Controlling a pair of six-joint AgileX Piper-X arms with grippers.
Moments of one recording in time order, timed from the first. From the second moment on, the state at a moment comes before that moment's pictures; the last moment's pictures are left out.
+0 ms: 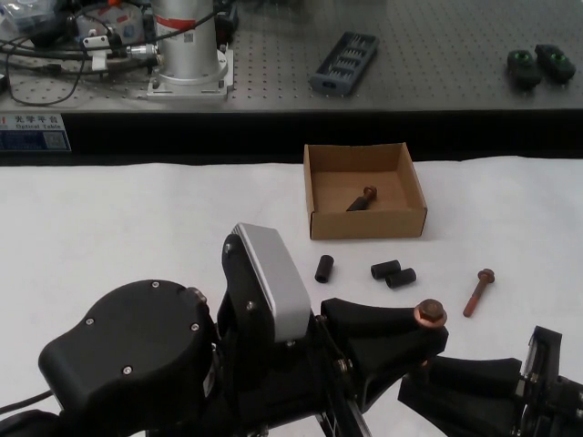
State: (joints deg) left arm -50.3 81.8 -24.9 -50.8 23.1 -2.9; right arm 41.4 66.2 1.2 -61.8 -25.0 3.0
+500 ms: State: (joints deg) left arm -50.2 81.9 -24.8 -48.7 19.9 -0.9; right arm 41.4 66.3 1.2 -62.5 -24.8 3.0
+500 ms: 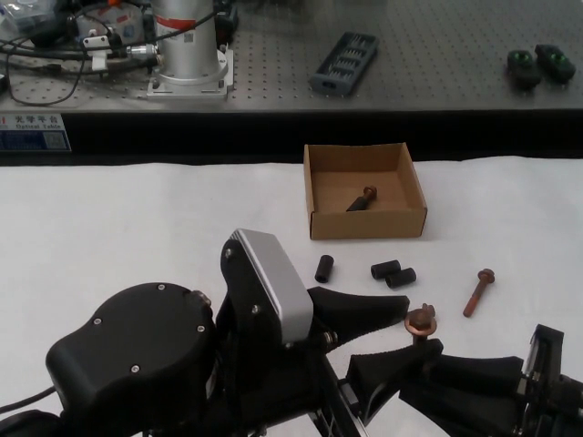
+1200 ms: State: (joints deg) left arm -49.9 81.9 -24.8 -50.4 18.6 -2.2; right arm 41.4 66.3 1.2 -63.4 -25.3 3.0
